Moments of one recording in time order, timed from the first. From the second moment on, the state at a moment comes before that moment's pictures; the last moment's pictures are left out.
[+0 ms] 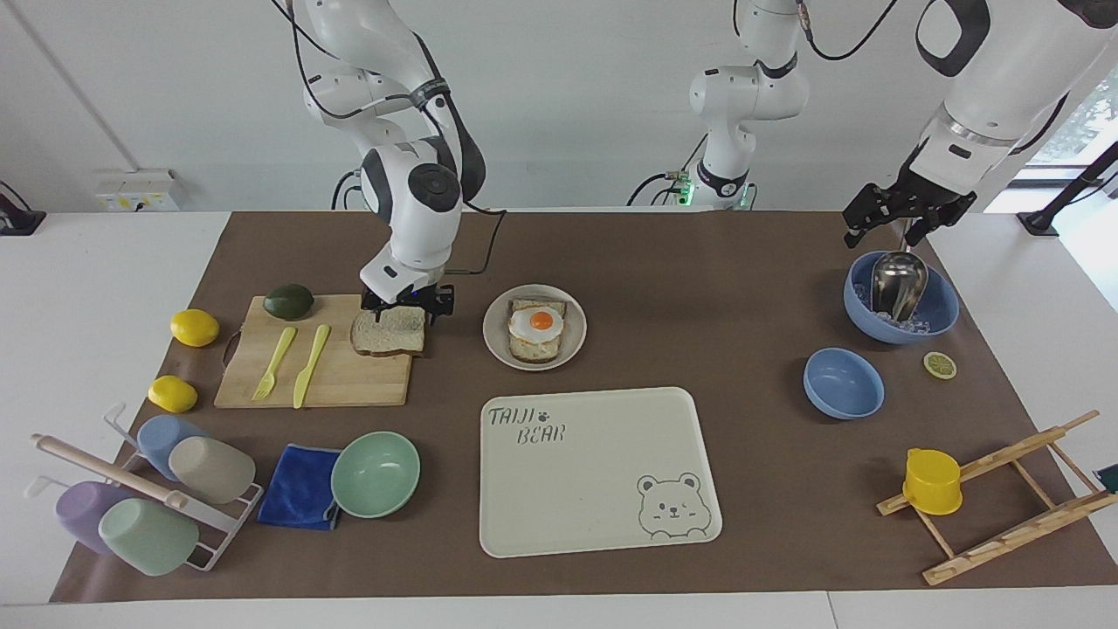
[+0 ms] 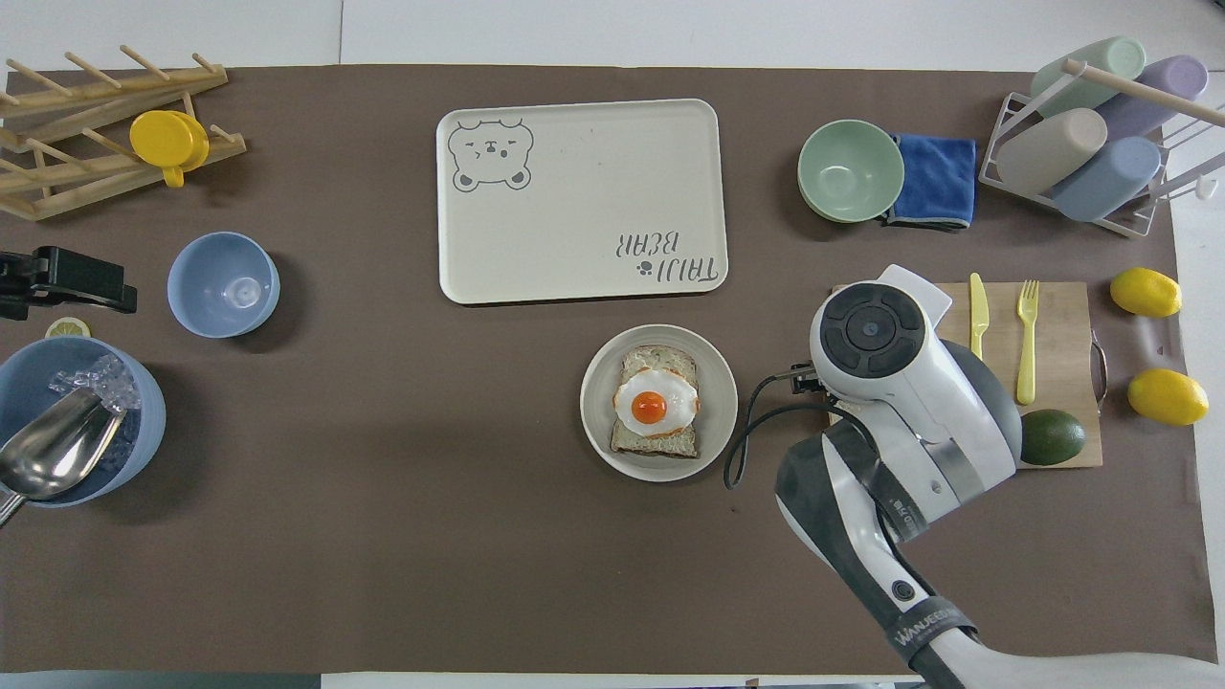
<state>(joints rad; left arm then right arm) -0.10 -0.02 0.07 -1.62 -0.03 1.57 0.00 0.40 0.08 -0.07 -2.17 -0.32 2.08 0.43</state>
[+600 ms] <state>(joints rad) -0.10 -0.02 0.07 -1.62 -0.03 1.57 0.00 0.38 0.08 -0.07 -2.26 -0.30 2.18 0.43</state>
